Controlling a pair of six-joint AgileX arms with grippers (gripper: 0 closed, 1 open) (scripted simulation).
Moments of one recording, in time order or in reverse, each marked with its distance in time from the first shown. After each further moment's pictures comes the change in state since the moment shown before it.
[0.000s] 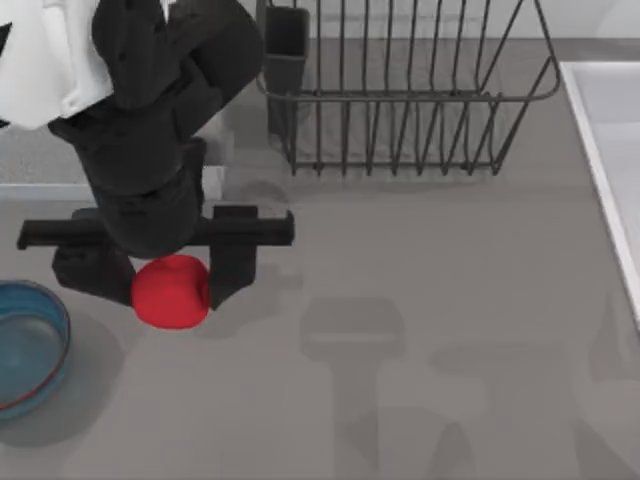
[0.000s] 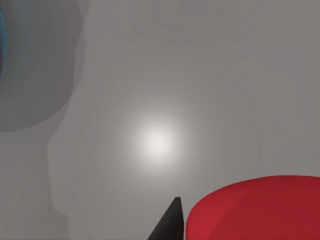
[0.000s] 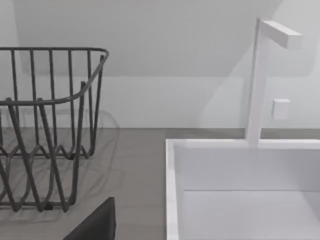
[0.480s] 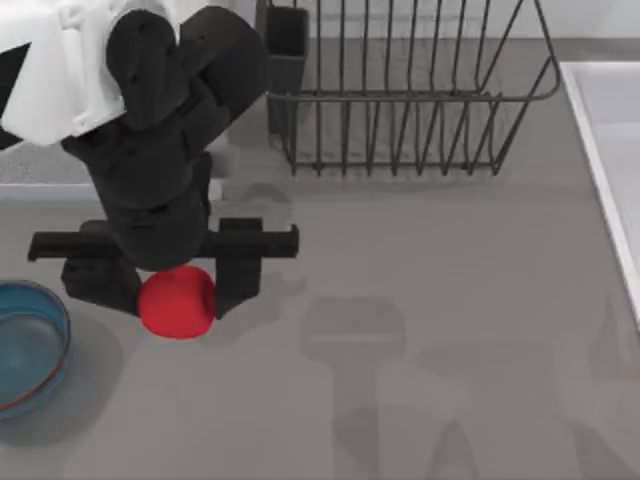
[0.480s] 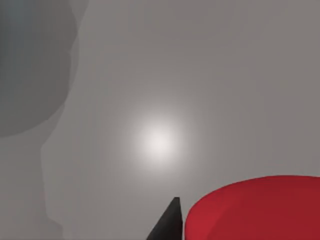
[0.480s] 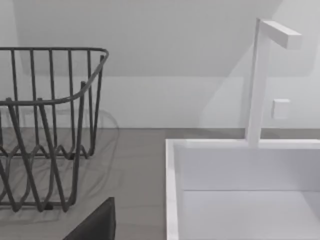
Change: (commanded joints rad) left arm -0.004 0.006 -0.042 0.044 0.000 -0.005; right arm 0.000 0.000 0.000 0.000 0.000 0.000
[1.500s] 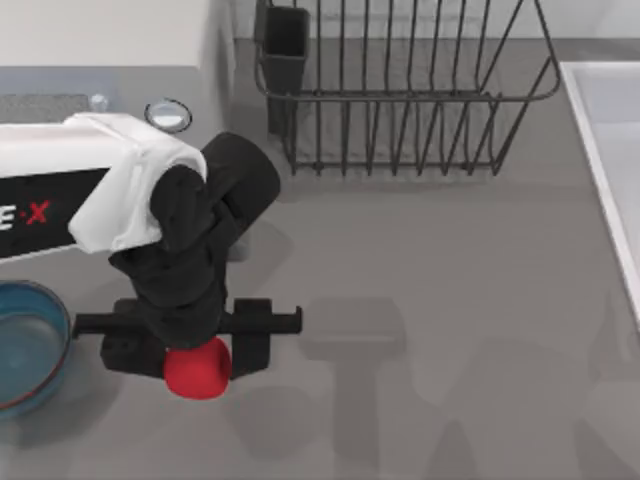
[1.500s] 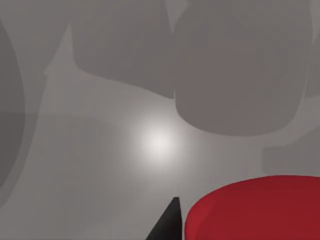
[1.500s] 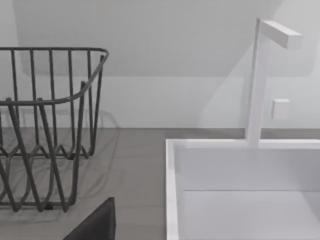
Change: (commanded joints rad) left arm 0.001 0.078 -0.319 0.401 -0.001 0.003; right arm 0.000 0.000 0.000 0.000 0.000 0.000
